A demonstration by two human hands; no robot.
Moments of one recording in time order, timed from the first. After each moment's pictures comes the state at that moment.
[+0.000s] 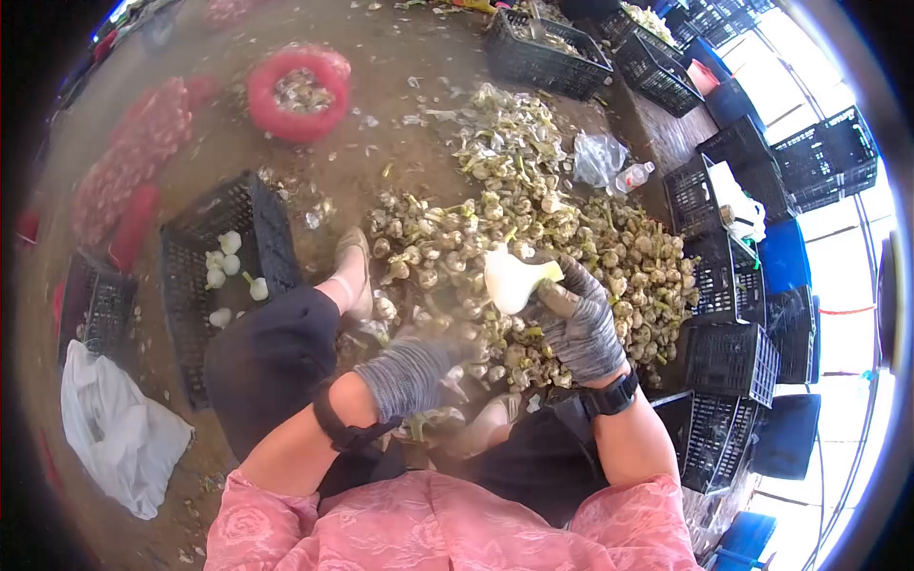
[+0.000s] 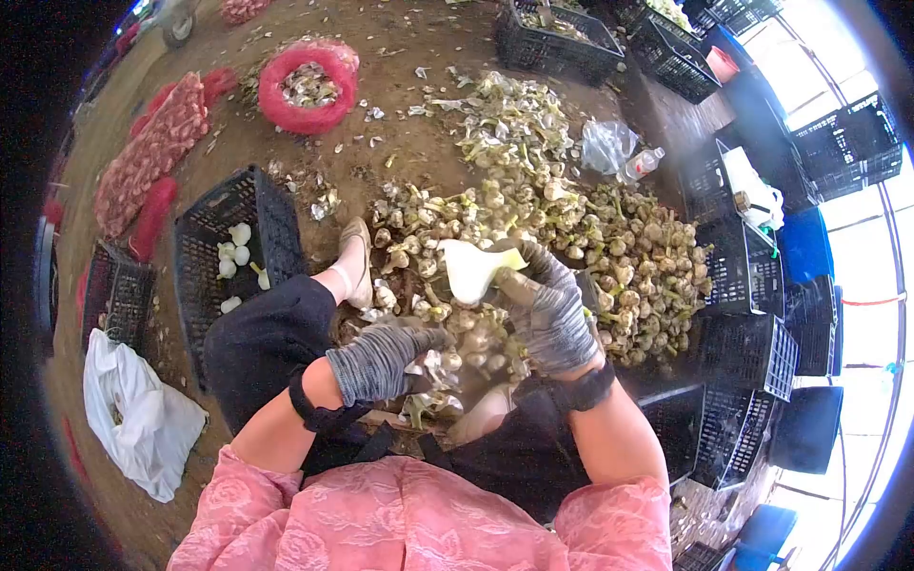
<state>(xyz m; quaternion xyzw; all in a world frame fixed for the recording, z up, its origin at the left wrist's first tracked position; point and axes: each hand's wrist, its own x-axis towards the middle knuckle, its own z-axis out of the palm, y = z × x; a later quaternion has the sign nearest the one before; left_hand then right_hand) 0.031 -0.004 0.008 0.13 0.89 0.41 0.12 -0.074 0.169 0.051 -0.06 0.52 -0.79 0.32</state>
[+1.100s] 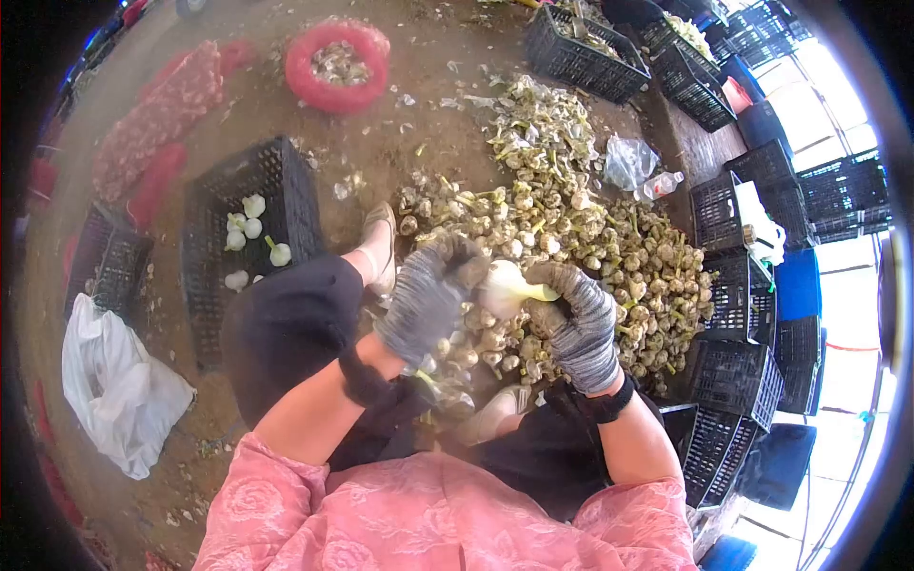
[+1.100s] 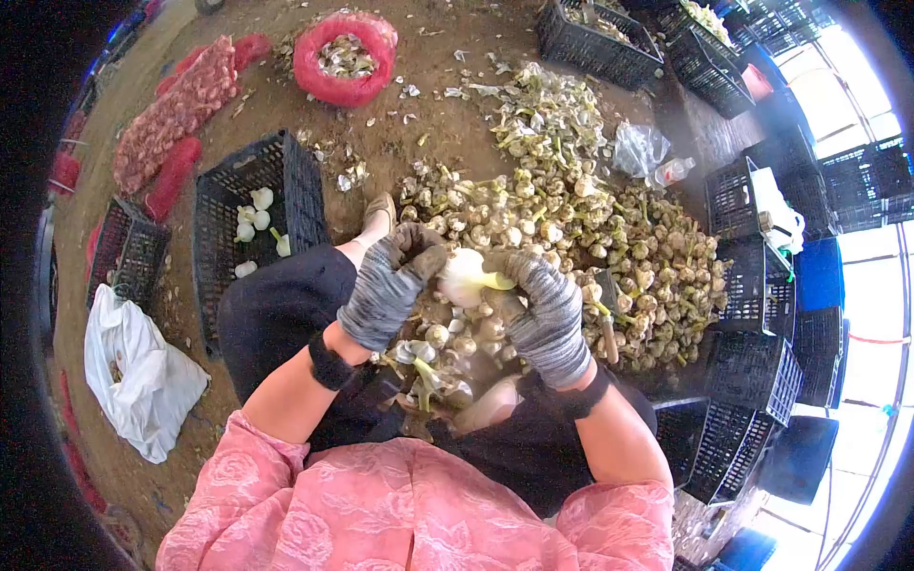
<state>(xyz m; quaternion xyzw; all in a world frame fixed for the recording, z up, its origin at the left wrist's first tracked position) 0.018 -0.014 0.005 -0.15 0.53 0.83 -0.09 -0.055 0.152 0.042 -0.36 0.79 -0.50 0.08</state>
